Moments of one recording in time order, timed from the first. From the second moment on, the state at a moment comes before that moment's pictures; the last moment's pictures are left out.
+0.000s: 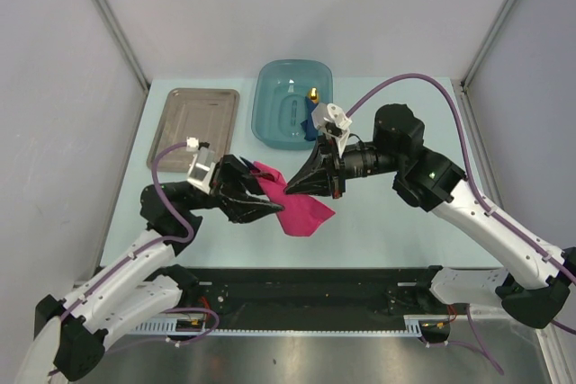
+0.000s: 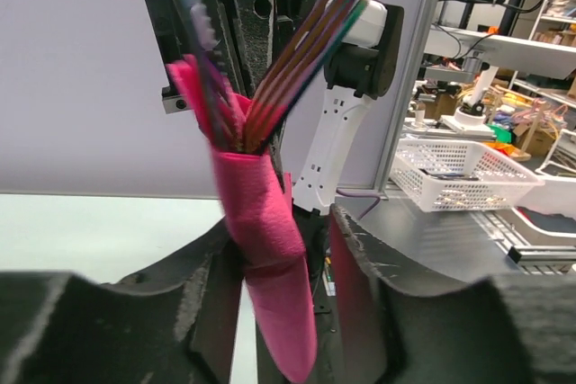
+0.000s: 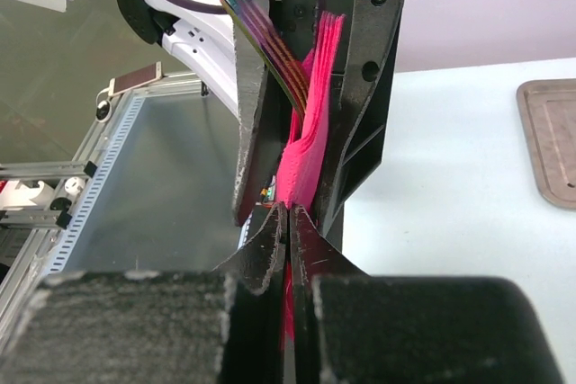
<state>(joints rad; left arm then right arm) -0.60 0.81 0.59 0.90 0.95 -0.71 0.85 1.18 1.37 -0.27 -0.86 0.13</state>
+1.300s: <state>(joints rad) -0.49 0.94 0.71 0.85 0.98 -0.78 0.65 1.03 1.24 -0.46 -0.79 0.07</state>
